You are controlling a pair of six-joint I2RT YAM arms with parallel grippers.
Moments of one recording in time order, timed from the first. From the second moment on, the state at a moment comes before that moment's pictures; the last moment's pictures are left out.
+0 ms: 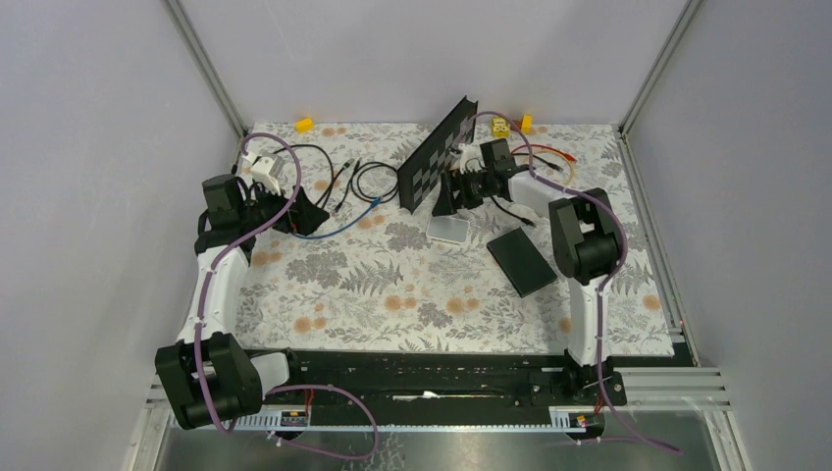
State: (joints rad) left arm 0.23 1.17 0.88 -0.29 0.81 0.07; right arm 0.35 2.18 1.53 -0.25 -0.72 0.09
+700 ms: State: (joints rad) left arm 0.23 1.12 0.88 -0.30 0.82 0.09; right arm 0.34 1.36 0.95 -0.55 -0.17 -0.26
